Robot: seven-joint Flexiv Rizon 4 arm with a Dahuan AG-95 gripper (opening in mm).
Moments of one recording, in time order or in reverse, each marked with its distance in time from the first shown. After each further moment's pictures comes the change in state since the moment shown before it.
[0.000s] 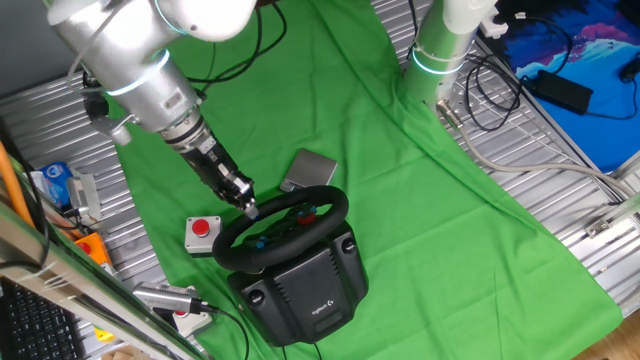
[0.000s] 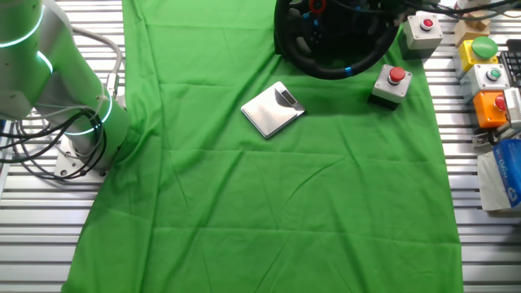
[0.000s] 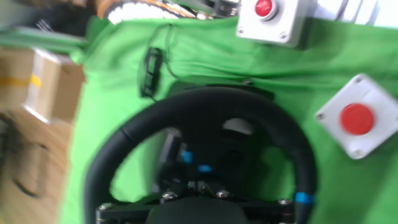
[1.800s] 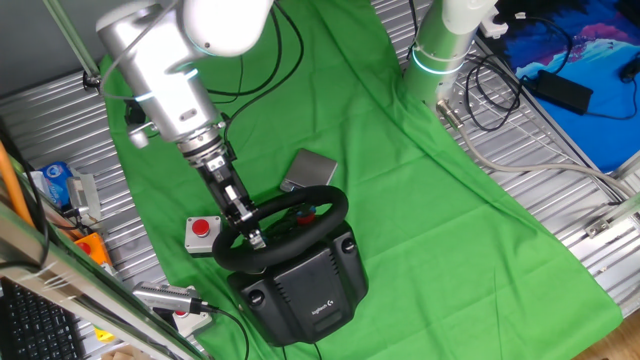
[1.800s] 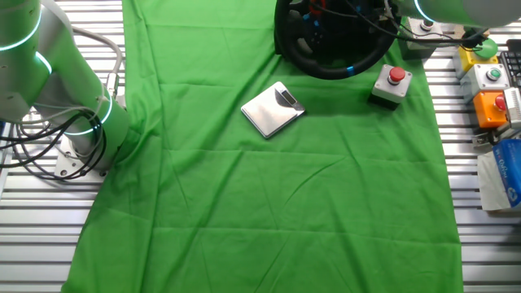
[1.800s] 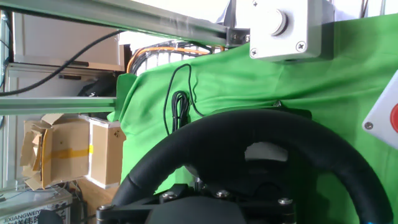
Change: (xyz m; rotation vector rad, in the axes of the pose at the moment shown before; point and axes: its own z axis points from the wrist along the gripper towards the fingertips) arm -0.043 0.039 0.039 -0.243 -0.208 0.259
